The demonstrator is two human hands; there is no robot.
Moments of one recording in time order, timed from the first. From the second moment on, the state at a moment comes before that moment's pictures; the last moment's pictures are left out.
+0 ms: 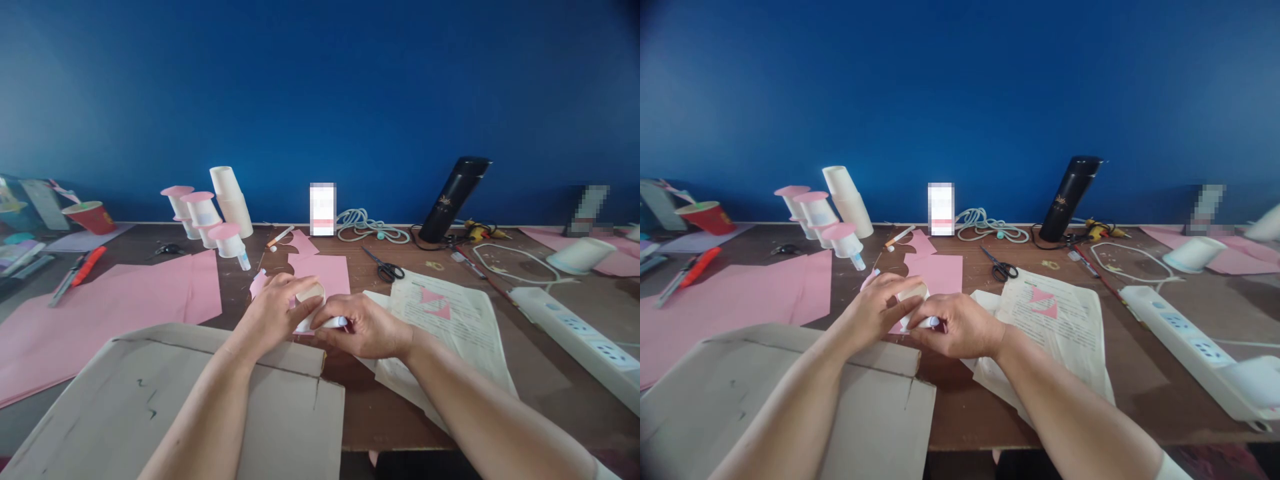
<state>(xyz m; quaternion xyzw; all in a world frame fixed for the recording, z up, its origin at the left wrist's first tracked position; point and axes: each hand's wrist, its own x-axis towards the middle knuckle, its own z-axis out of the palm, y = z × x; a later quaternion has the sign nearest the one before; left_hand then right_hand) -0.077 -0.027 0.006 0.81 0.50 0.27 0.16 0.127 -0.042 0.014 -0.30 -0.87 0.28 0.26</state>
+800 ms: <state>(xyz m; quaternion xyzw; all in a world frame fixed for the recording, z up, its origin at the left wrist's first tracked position) -0.076 -0.029 0.009 0.81 0.50 0.27 0.16 0.132 -0.044 0.024 -0.32 -0.87 0.30 0.22</state>
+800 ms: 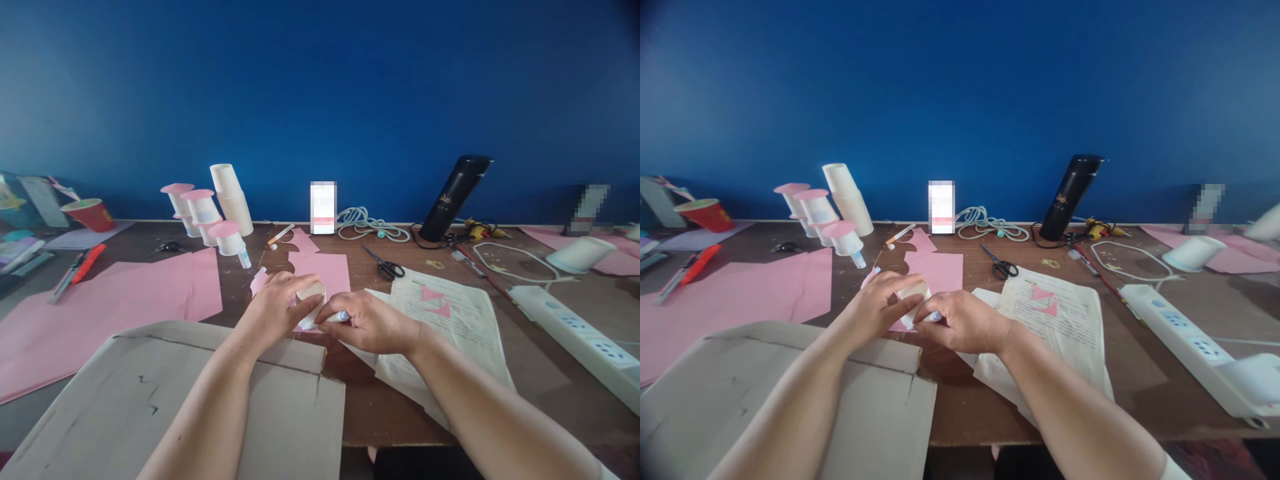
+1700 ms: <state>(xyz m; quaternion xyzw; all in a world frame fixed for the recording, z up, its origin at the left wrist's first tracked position) -0.076 -0.031 0.011 0.80 0.50 0.27 0.18 0.161 -0.023 0.029 -0.41 -0.79 0.42 0.20</state>
